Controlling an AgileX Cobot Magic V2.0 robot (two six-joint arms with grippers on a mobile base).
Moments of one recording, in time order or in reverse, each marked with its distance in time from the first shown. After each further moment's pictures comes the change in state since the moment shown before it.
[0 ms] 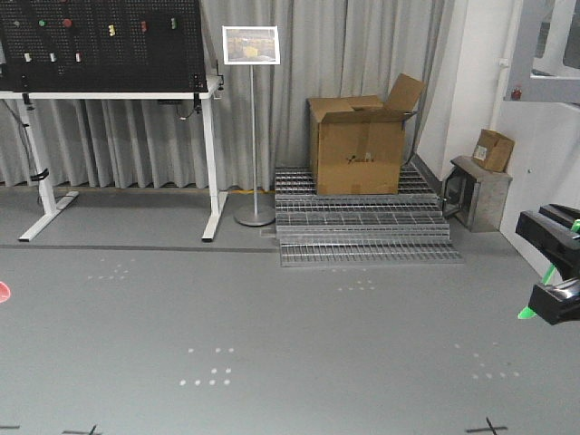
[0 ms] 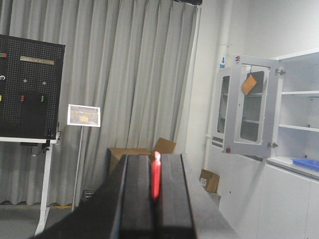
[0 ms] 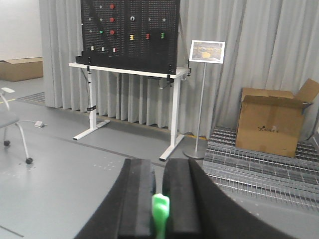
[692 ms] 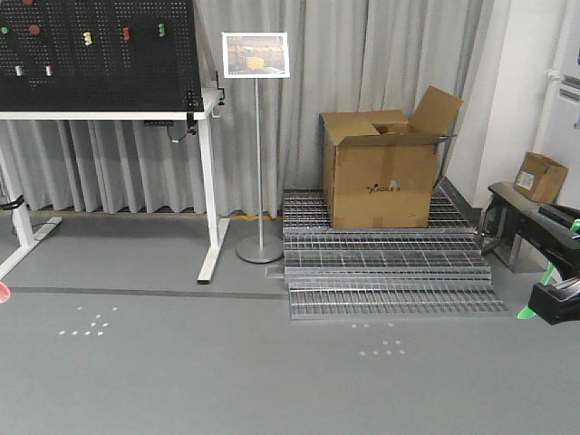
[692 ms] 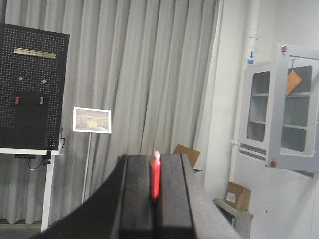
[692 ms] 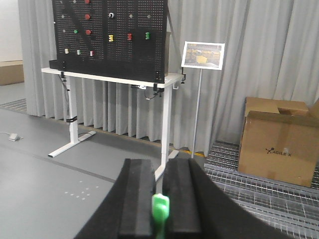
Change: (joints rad) left arm 0.000 0.000 0.000 0.000 0.000 0.000; right arm 0.000 0.000 0.000 0.000 0.000 0.000
